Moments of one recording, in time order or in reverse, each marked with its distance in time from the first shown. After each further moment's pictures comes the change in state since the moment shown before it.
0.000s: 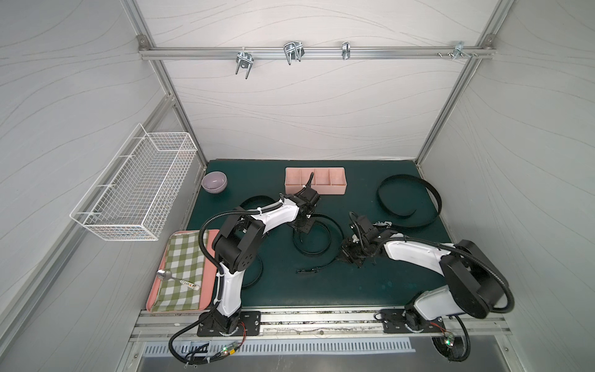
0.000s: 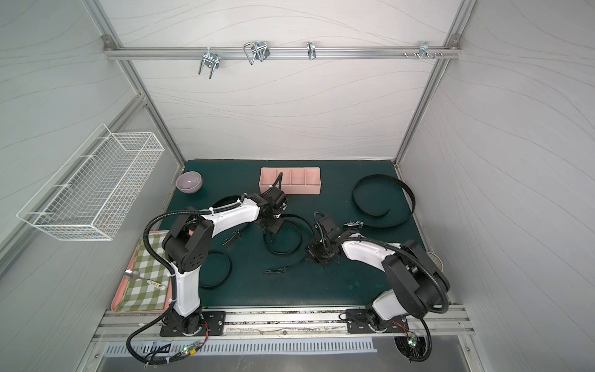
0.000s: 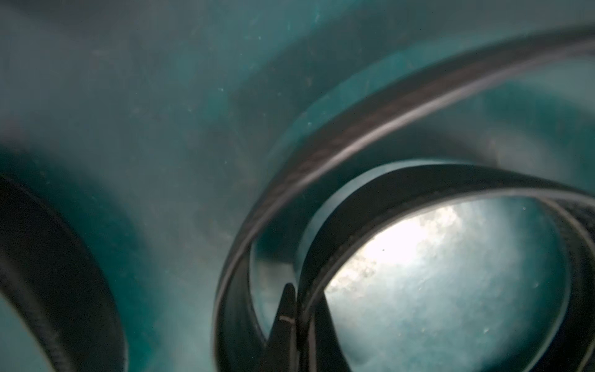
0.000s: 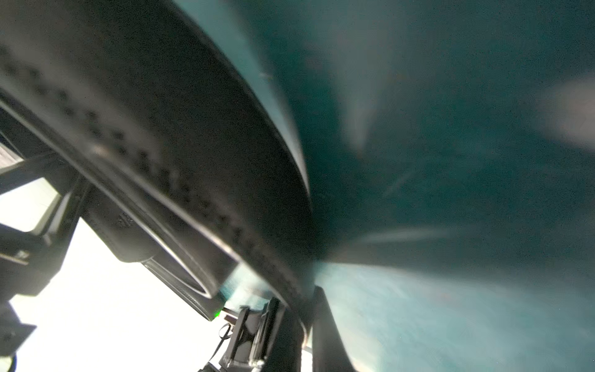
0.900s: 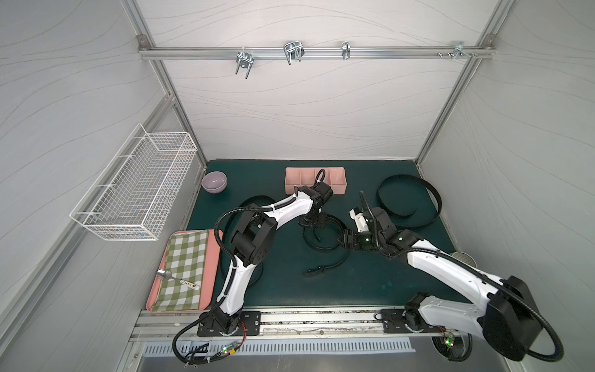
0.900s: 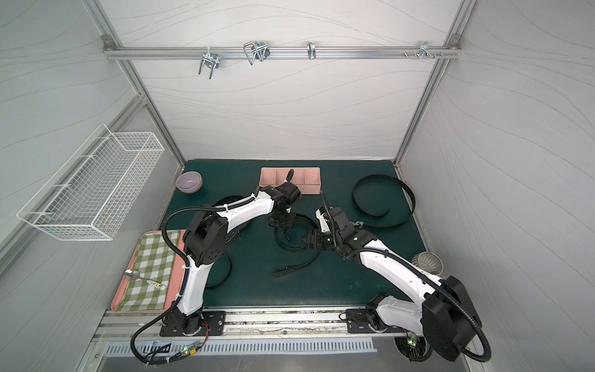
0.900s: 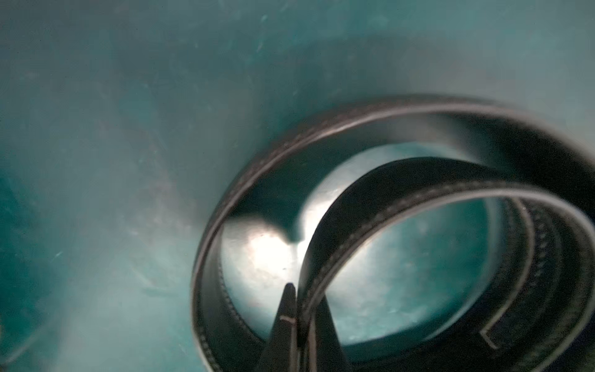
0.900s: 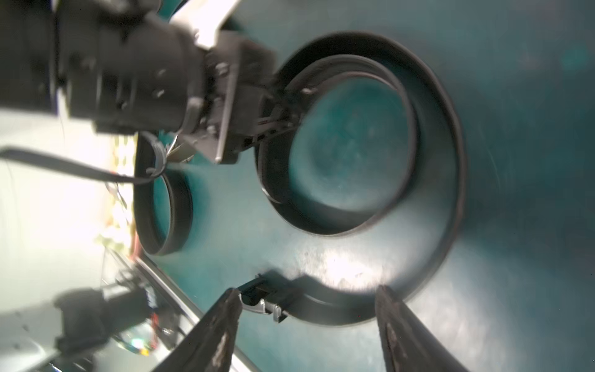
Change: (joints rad) left arm -0.065 0.164 0.308 -0.221 0.099 -0.329; right arm -0.016 -0.213 0.124 -0.086 0.095 -0.871
